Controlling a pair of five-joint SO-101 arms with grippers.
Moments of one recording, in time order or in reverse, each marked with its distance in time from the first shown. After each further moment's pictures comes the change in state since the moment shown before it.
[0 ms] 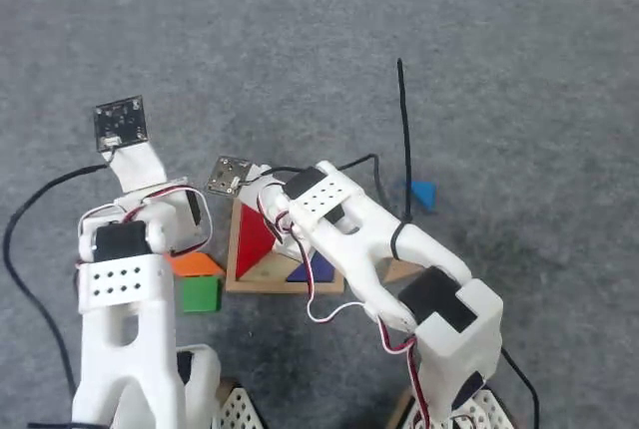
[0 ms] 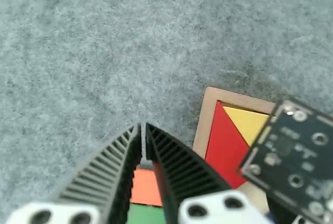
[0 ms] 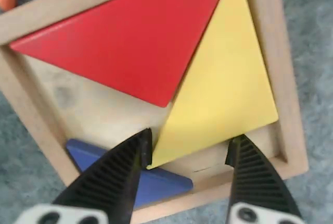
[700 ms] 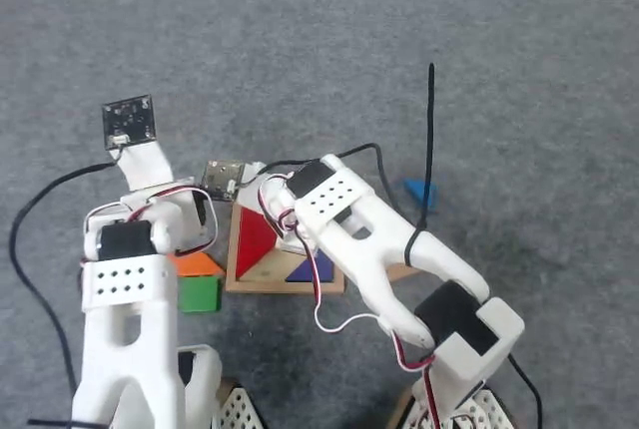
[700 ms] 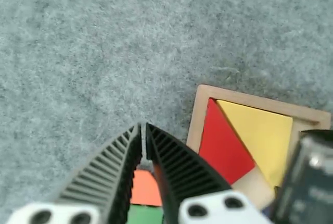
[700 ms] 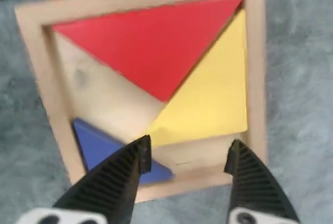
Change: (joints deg) left arm 2.2 0.0 0.0 0.0 -0.1; right arm -0.3 -8.1 0.1 4.1 8.0
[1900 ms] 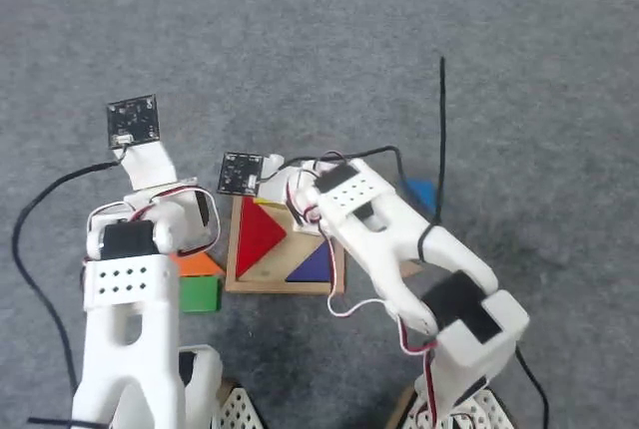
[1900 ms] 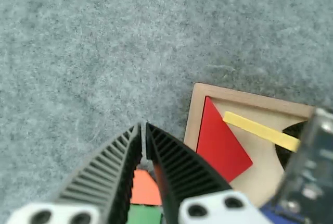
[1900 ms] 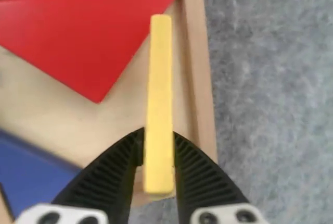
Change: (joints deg) left arm 0.6 0.0 0.0 0.0 -0.1; right arm 5.7 2.5 5.2 -16.4 11.3
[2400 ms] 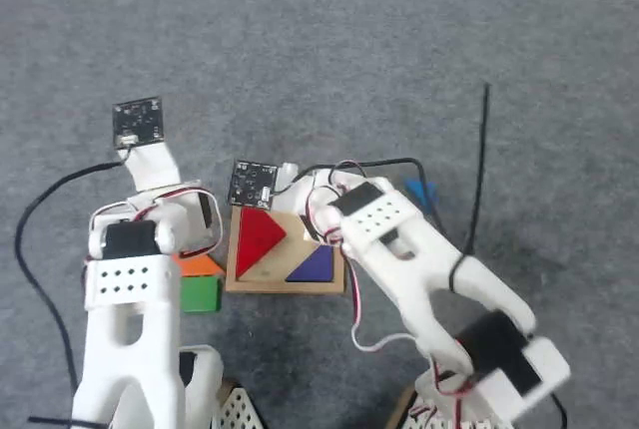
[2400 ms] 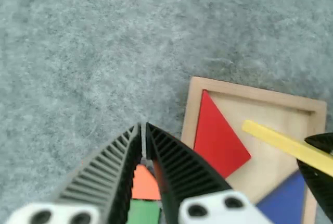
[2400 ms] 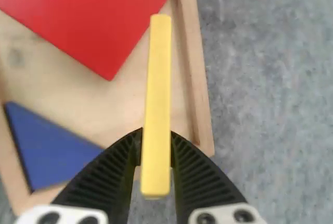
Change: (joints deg) left arm 0.2 0.0 0.0 1.2 0.0; right arm 0.7 -14.7 14.4 -6.3 0.0
